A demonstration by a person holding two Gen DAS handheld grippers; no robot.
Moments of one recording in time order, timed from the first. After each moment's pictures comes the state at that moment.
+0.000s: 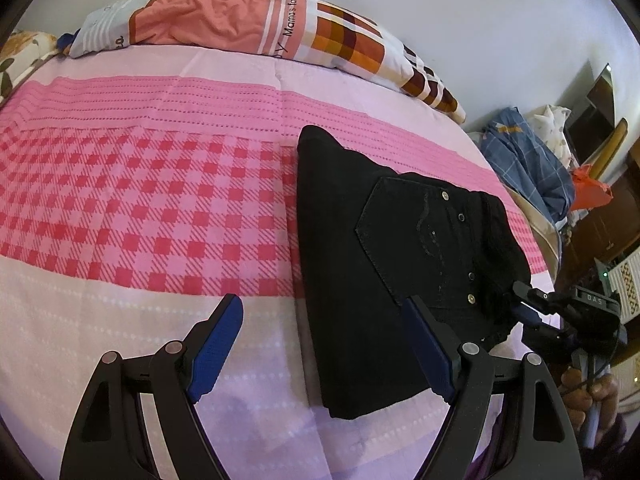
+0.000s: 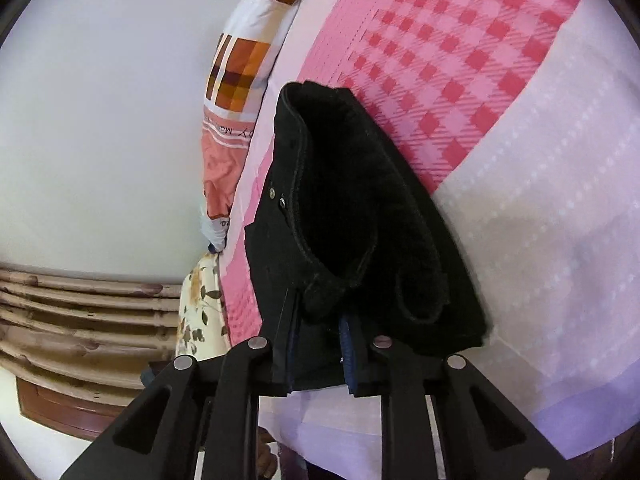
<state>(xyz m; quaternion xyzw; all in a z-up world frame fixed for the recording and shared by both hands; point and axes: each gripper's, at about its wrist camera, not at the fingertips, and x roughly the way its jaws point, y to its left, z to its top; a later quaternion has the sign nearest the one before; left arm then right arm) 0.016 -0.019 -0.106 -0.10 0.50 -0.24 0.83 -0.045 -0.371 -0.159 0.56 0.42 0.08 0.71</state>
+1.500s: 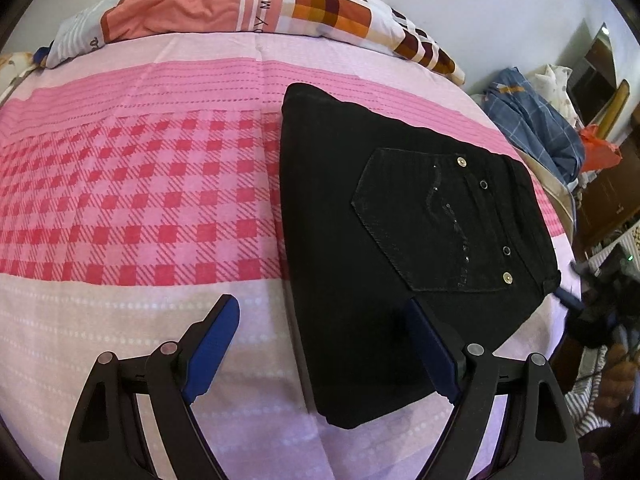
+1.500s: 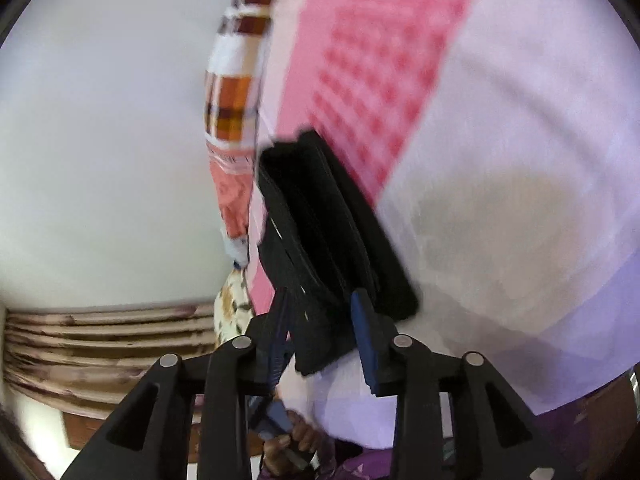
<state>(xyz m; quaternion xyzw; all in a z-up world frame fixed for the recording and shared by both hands) 0.020 -0.043 -0.129 -0.04 0.52 -0.25 0.82 -0.089 -0.426 -0.152 0.63 0.39 0.08 0.67</state>
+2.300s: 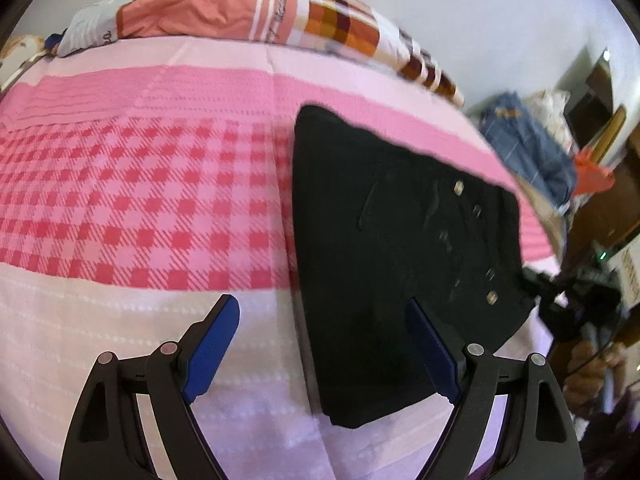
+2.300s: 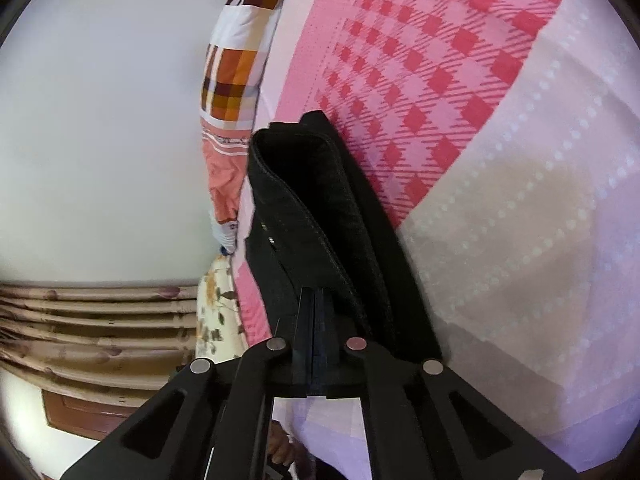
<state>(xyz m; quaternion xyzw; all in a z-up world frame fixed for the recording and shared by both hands) 0.023 -0.020 -0.119 -0.09 0.50 -0.25 0.82 -0.057 -0.405 -0.175 0.61 0.42 0.11 0.67</state>
